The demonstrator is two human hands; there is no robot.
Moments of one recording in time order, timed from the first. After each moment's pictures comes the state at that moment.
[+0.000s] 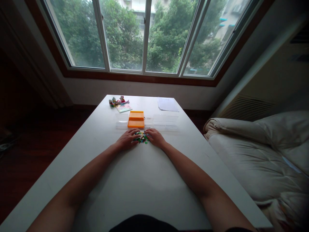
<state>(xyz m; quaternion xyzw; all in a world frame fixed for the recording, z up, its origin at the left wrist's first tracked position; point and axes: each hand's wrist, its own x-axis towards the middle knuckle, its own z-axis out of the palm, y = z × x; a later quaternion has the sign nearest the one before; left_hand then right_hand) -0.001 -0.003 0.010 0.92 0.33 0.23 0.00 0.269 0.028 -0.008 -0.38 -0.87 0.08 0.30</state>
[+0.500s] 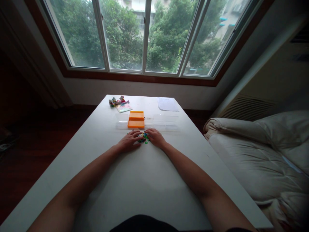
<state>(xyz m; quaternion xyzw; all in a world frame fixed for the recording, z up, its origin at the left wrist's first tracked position) 0.009 -0.013 0.019 0.93 0.31 0.21 0.02 0.267 0.027 -0.006 -0.39 -0.86 0.10 0.31</state>
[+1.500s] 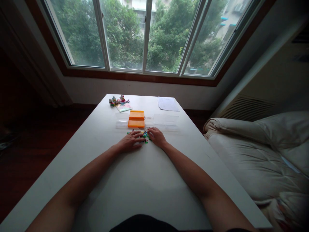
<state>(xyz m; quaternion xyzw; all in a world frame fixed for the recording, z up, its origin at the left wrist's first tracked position) 0.012 -0.020 0.027 0.94 0.29 0.18 0.04 0.269 0.025 -0.002 -0.41 -0.84 0.09 0.35</state>
